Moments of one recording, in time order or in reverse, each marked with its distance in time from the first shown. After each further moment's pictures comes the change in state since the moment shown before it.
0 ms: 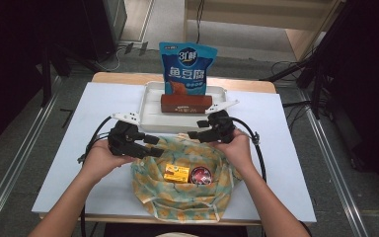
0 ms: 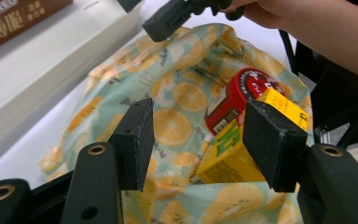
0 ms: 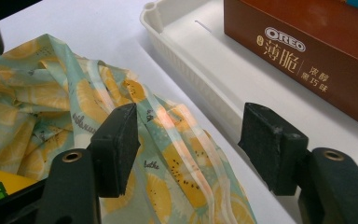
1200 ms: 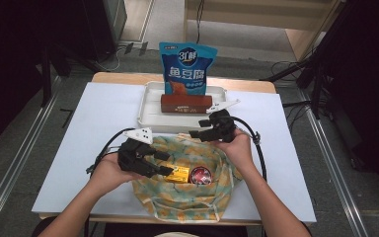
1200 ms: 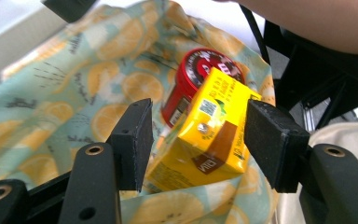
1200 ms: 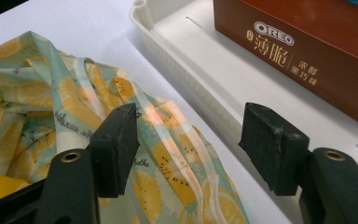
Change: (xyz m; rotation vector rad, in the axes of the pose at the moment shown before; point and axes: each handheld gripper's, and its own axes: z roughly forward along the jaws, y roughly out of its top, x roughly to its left) left arm -0.035 -0.009 0.026 0.050 -0.084 0.077; right arm -0.006 -0.002 0.001 0.005 -0.015 0.015
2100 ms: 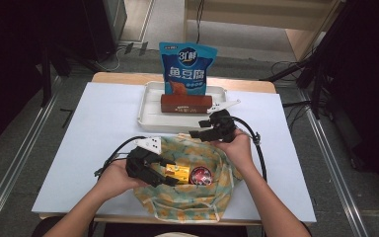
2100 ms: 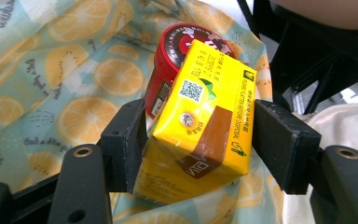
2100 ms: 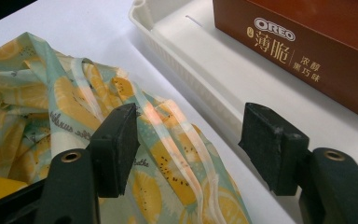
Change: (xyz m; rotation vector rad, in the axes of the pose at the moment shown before) left arm 0.000 -0.008 0.026 0.039 -0.063 0.024; right arm -0.003 -0.002 0.002 0.001 0.013 0.019
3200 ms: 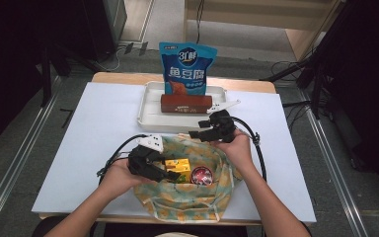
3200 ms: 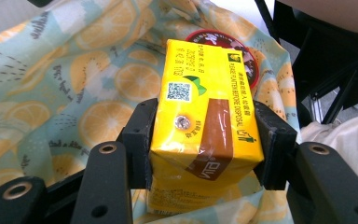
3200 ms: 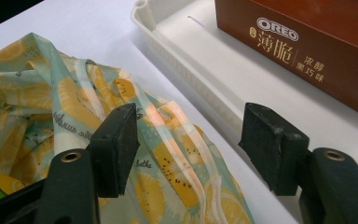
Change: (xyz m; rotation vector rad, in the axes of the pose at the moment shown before) left arm 0.001 0.004 0.000 -0.019 0.078 -0.005; right arm 0.000 -0.001 0.001 -0.006 0.013 0.008
